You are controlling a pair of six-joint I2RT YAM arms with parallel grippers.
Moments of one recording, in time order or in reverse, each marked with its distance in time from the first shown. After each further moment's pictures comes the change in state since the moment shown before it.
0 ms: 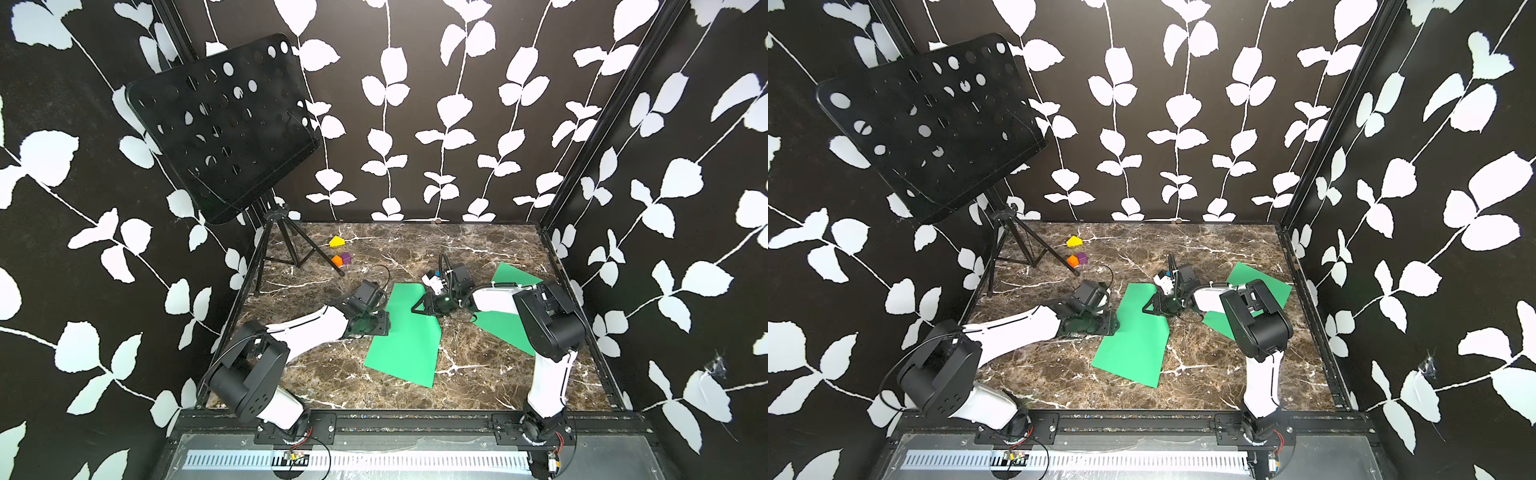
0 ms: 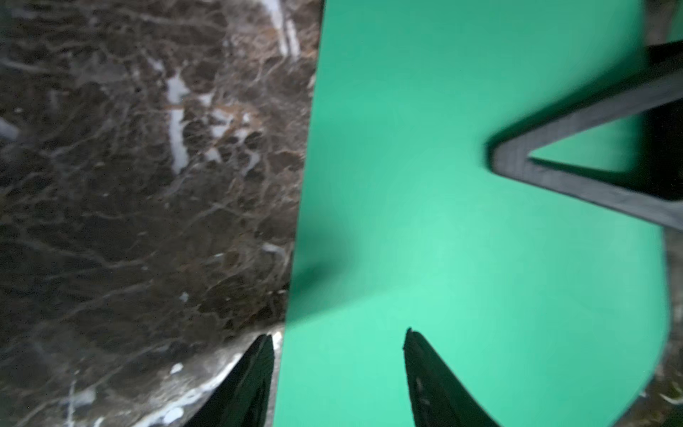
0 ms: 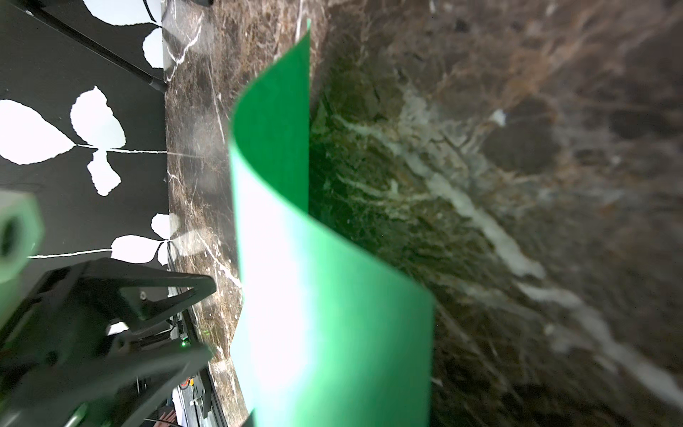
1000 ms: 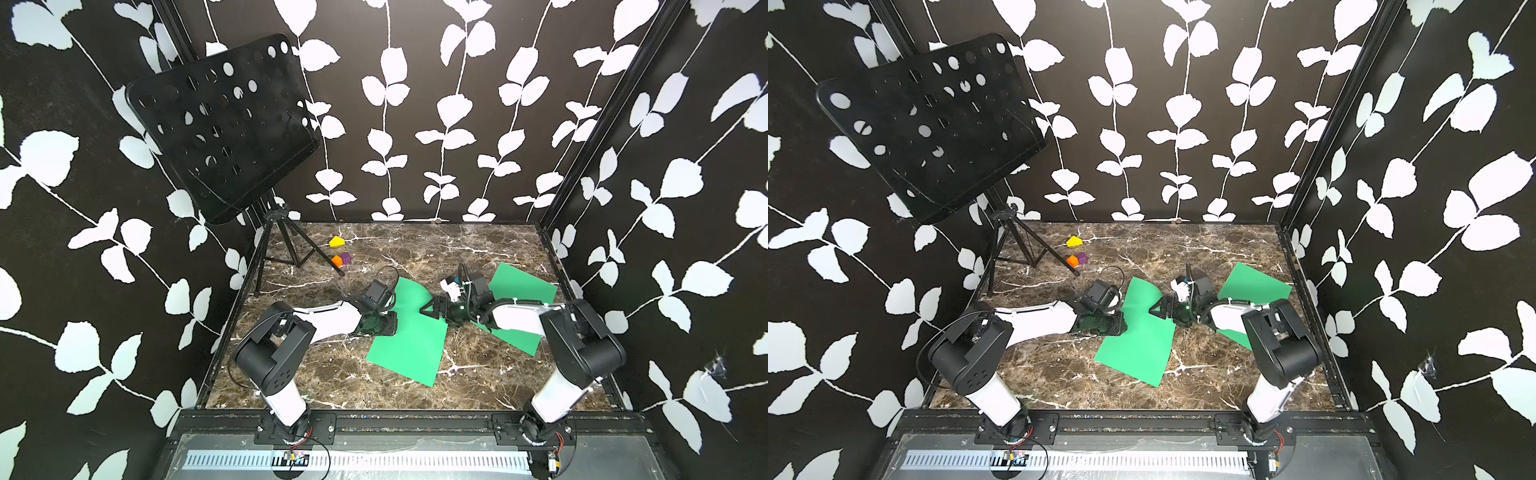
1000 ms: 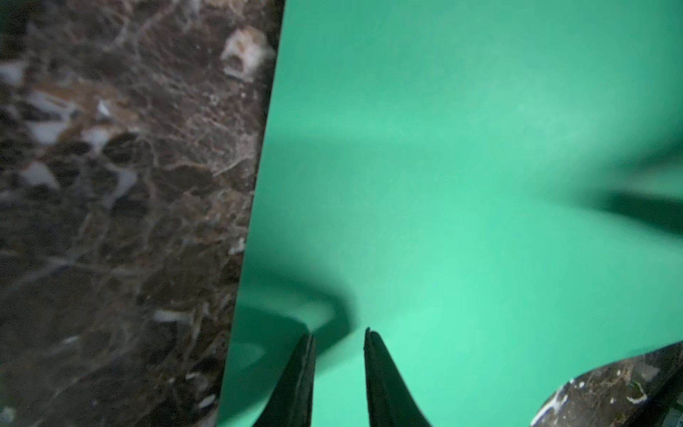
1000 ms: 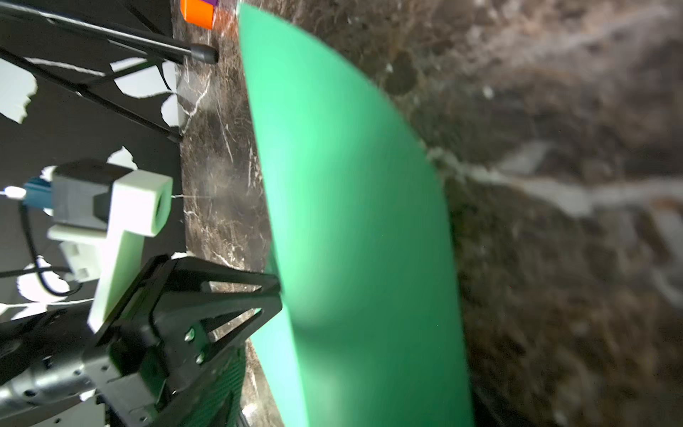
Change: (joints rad) left arm -0.014 0.192 0.056 0.071 0.041 -0.055; right arm -0.034 -0.268 -0.303 0.159 0.077 0.229
